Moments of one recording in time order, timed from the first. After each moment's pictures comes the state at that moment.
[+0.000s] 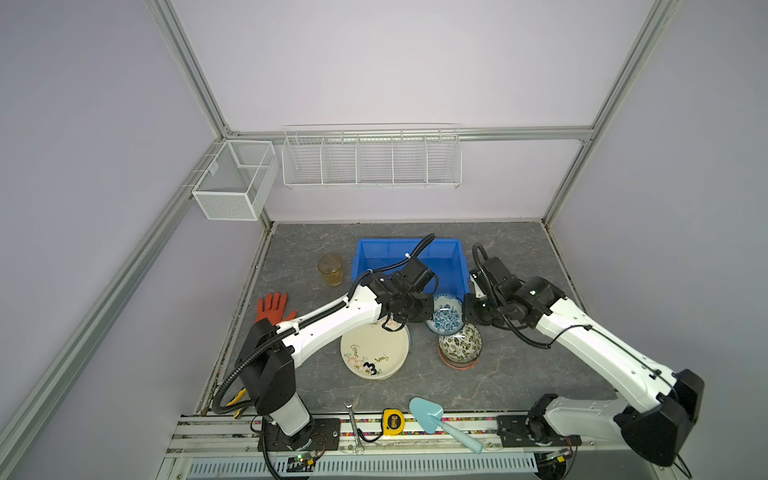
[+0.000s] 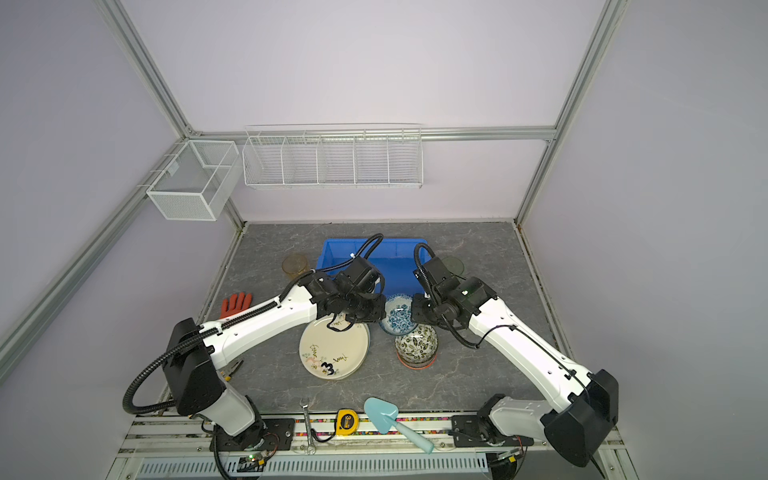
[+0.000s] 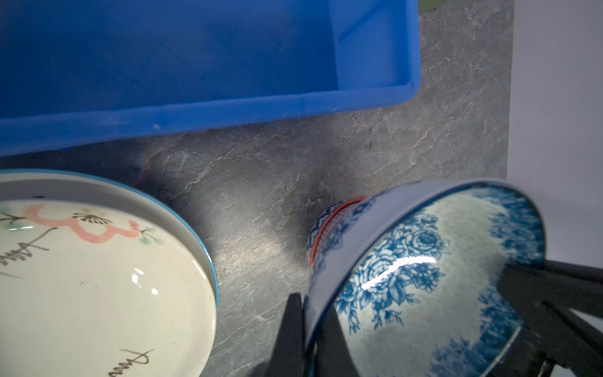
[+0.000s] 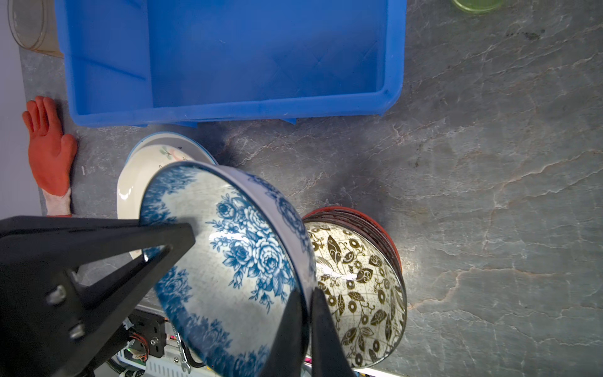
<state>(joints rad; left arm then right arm) -0.94 1.64 1.40 -0.79 0.13 -0.77 0.67 1.26 1.20 -1.03 -0.01 0.72</state>
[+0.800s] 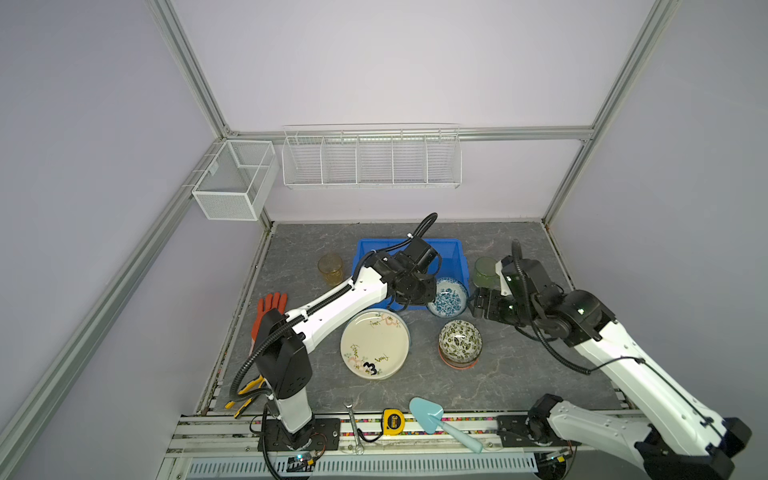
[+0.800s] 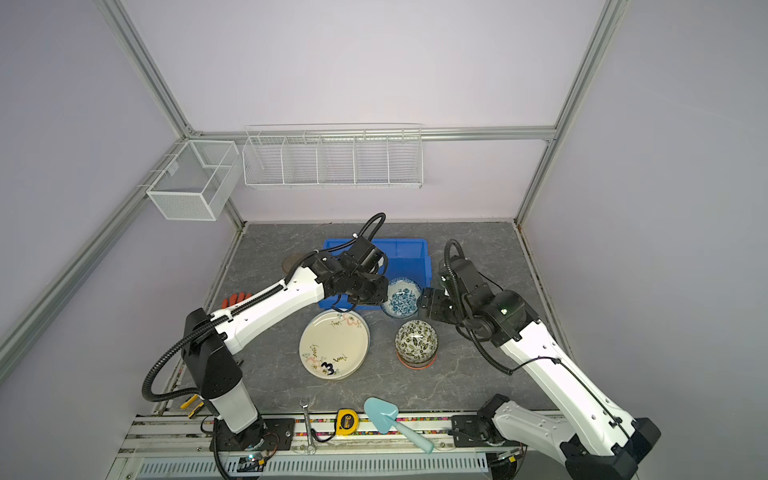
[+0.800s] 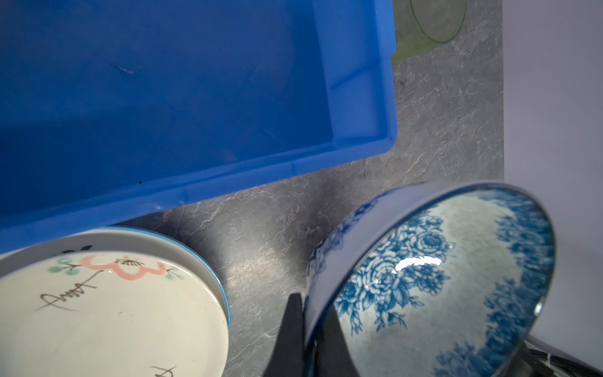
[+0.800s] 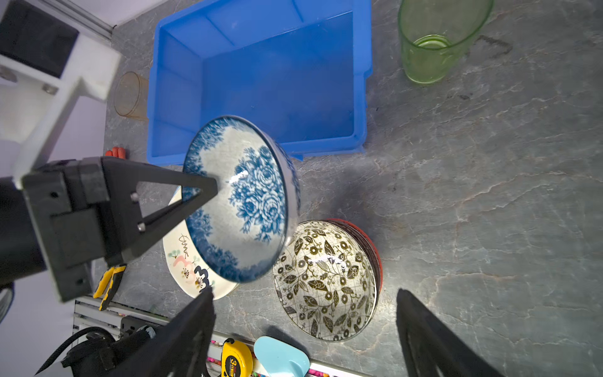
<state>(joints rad) -0.87 1.76 1.65 -0.91 0.13 -0.68 0.64 1.04 1.22 -1.08 0.07 0.73</state>
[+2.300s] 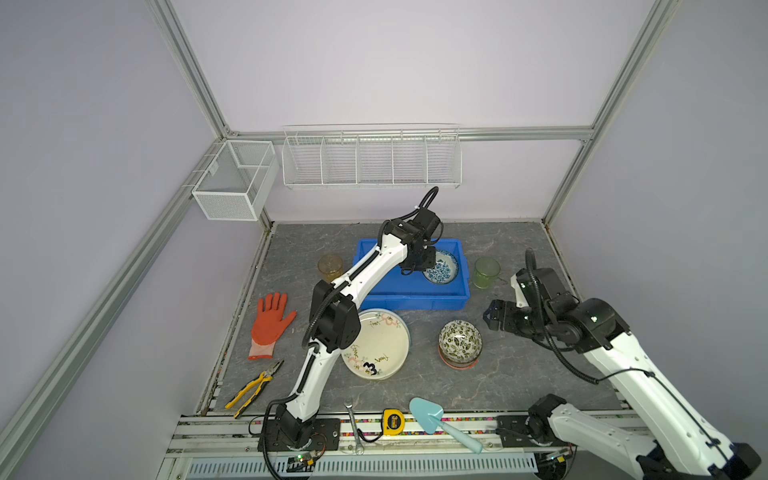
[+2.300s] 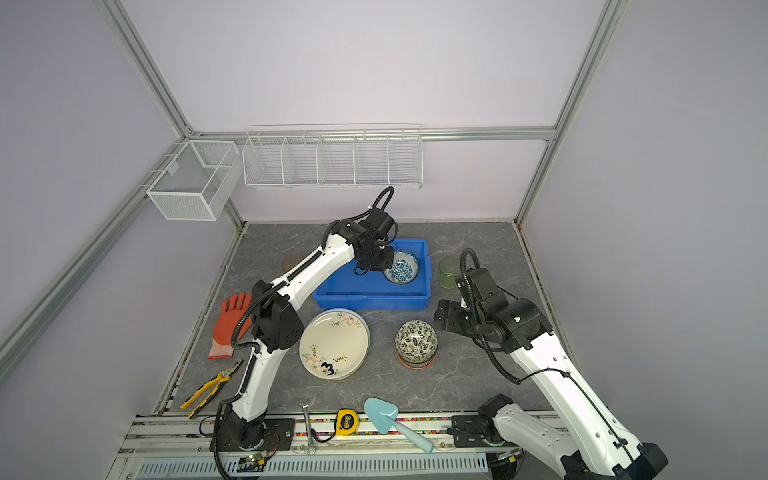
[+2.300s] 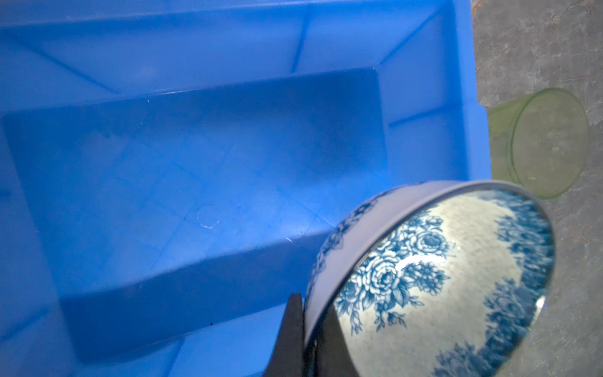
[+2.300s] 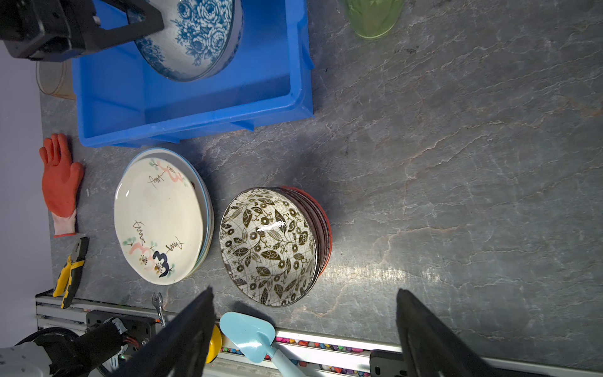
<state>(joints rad) -0.74 2.29 2.32 -1.13 0.02 -0.50 0.51 0.98 1.15 -1.19 0.01 0.65</state>
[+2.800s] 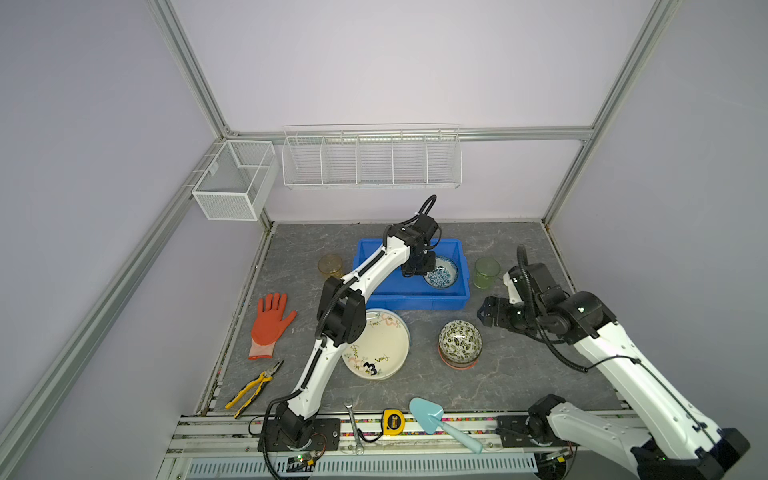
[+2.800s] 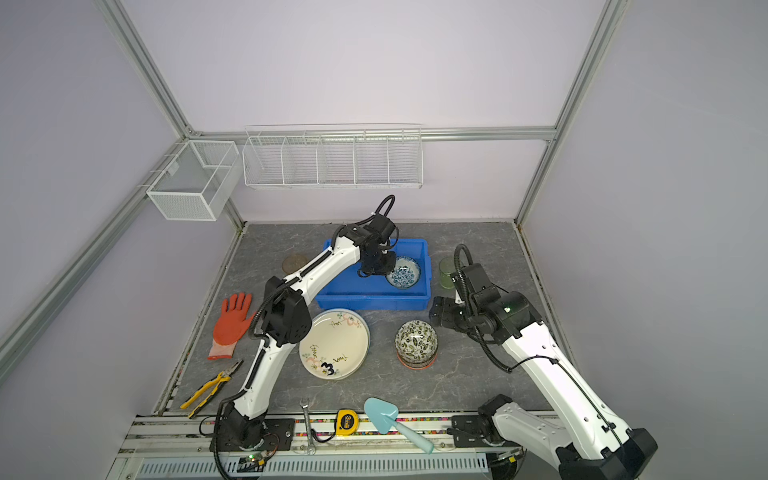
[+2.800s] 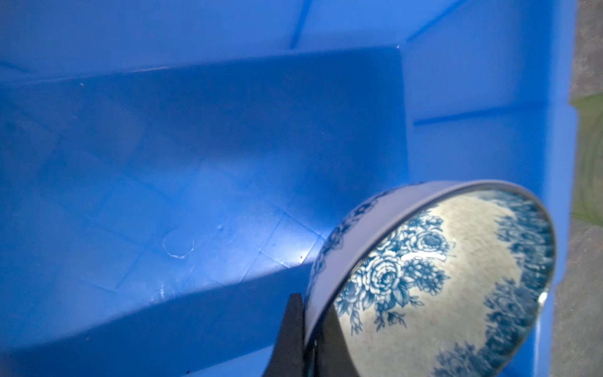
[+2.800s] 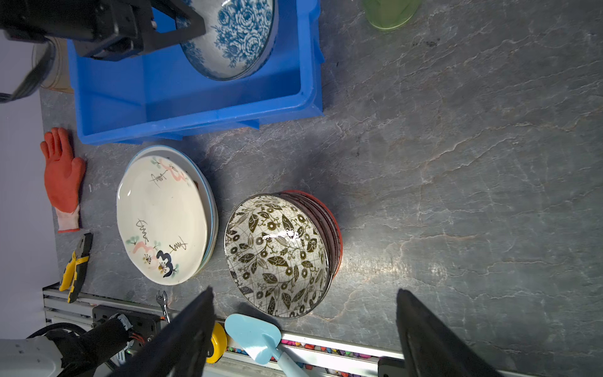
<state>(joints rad) -0.72 2.40 2.33 -1.10 0.09 -0.50 0.50 1.04 1.14 -1.15 -0.03 0.64</state>
